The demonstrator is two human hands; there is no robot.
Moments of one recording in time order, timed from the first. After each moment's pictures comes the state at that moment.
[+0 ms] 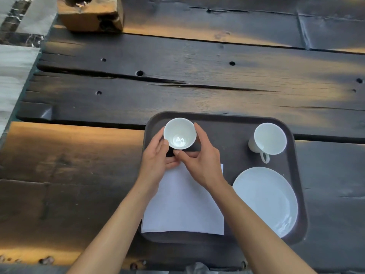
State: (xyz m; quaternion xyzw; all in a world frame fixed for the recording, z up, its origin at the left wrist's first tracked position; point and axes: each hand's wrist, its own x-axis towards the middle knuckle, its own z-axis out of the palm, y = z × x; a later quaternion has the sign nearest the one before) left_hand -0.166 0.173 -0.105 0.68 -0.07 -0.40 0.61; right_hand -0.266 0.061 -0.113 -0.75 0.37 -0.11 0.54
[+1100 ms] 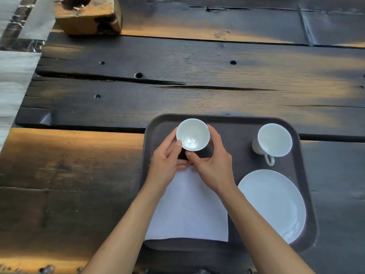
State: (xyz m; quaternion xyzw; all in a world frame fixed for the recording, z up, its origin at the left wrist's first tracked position) left_hand -0.175 0.153 -0.099 0.70 -0.12 -0.39 0.59; right_hand -0.279 0.053 -0.107 -0.73 0.40 -0.17 0.52
